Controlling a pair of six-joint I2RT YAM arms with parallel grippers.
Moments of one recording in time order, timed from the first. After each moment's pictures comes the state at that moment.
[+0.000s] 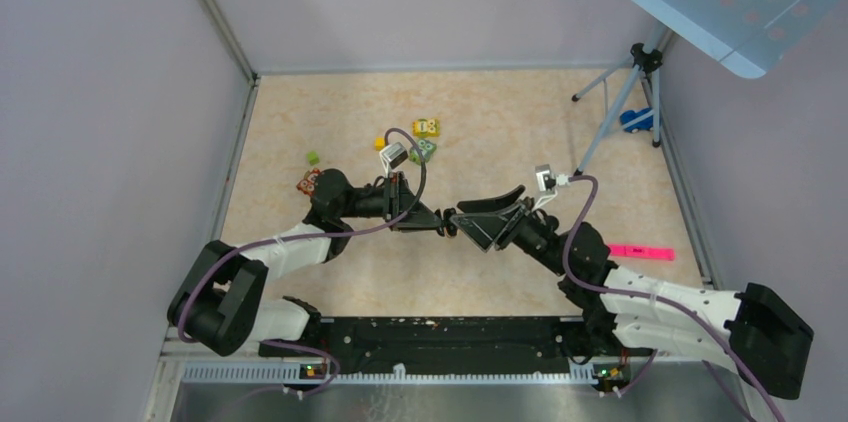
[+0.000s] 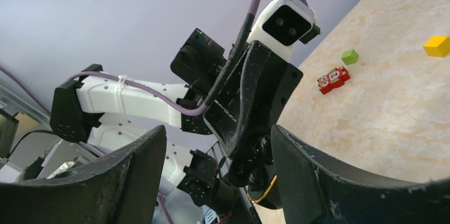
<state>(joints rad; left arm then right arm) -0.48 1.31 0.46 1.02 1.12 -1.52 0.97 0.88 0.29 0.94 -0.02 0.82</state>
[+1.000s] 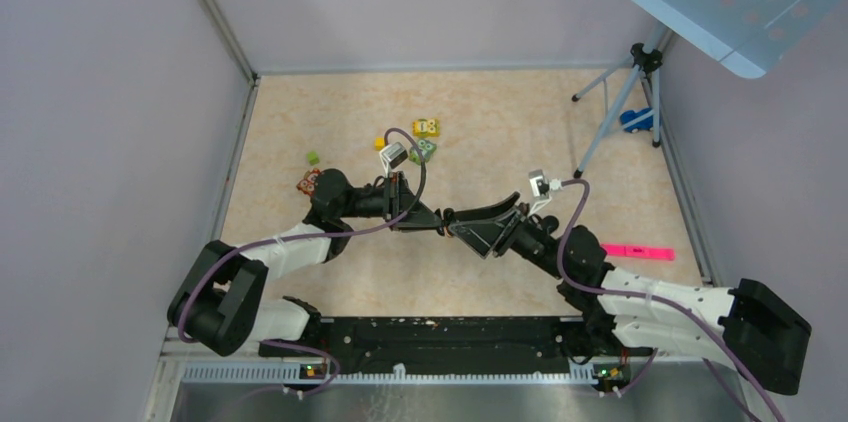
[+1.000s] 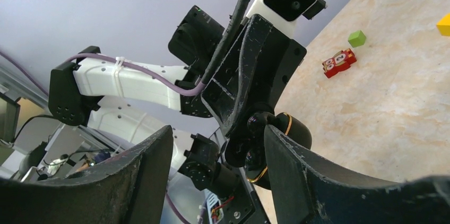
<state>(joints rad) -0.48 1.31 0.46 1.02 1.12 -1.51 0.99 0.91 0.25 0.97 -0.05 0.83</state>
